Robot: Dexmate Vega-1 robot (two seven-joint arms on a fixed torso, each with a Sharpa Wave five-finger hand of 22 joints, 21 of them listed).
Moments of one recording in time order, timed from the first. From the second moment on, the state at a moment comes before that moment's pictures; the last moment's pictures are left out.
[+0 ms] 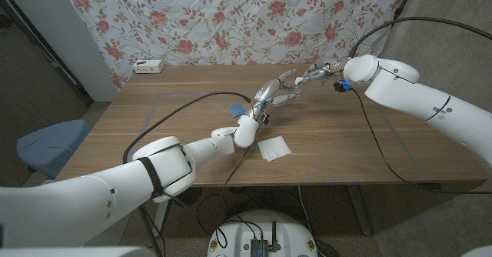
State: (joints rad) left arm 0.30 0.06 1.07 -0.50 0.33 -0.71 0.77; left_hand 0.92 -0.01 0.52 -0.15 0.17 0.22 -0.09 0.18 0.17 0.96 -0.06 0.19 0.19 0.94 -0.13 0.17 0.16 0.75 0.09 0.23 0.17; right arm -0.43 -0.96 -0.73 -2.10 -0.01 -0.86 0.26; right_hand 0.85 0.08 0.22 -0.14 0.20 0.67 -0.11 0.33 0.25 0.17 0.08 0.22 0.20 0.26 0.13 0.24 0.21 0.52 0.20 0.21 0.17
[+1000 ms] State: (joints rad) left arm 0.29 0.04 1.09 -0.46 0.30 -0.74 0.75; left_hand 0.91 -0.01 0.53 -0.15 0.18 0.22 -0.06 0.18 0.17 0.96 -0.06 0.19 0.20 0.96 -0.14 0.17 0.16 0.92 -0.03 0.28 0.17; right arm -0.44 -0.96 -0.73 -2.10 -0.02 -0.86 0.23; right_hand 0.93 0.12 0.26 -0.17 0.20 0.72 -0.15 0.36 0.25 0.21 0.05 0.22 0.20 0.28 0.10 0.24 0.21 0.53 0.17 0.21 0.17
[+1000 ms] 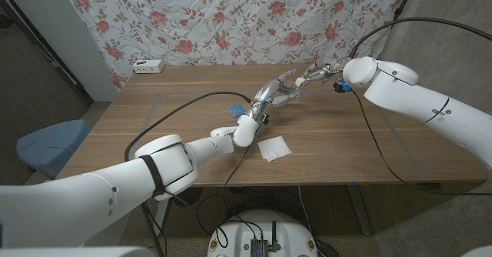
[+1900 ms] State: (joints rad) left arm 0.28 0.04 1.09 -0.45 0.29 -0.75 0.74; left_hand 0.91 -0.01 0.53 -0.15 0.18 0.22 -0.06 0.18 0.17 0.96 -0.06 0.19 0.20 0.96 -0.14 0.17 0.16 0.92 -0.03 0.27 0.17; right arm -0.45 -0.96 -0.71 -2.08 0.01 -0.82 0.23; right_hand 1.04 0.15 0.30 -0.18 0.19 0.70 -0.17 0.36 0.24 0.20 -0.03 0.21 0.20 0.27 0.06 0.24 0.22 0.53 0.16 0.21 0.17
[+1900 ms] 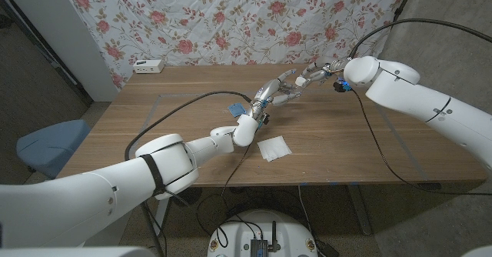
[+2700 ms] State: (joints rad) left arm 0.30 0.05 1.08 -0.47 0.29 -0.74 0.74; left_hand 0.91 -0.01 0.53 -0.15 0.18 0.22 -0.06 0.18 0.17 0.95 -0.07 0.19 0.20 0.97 -0.15 0.17 0.16 0.92 -0.03 0.26 0.17; right arm -0.45 -0.96 -0.70 -2.07 0.01 -0.81 0.24; right_hand 1.15 0.19 0.36 -0.18 0.20 0.81 -0.22 0.36 0.23 0.19 -0.08 0.21 0.20 0.25 0.02 0.24 0.23 0.51 0.14 0.20 0.17
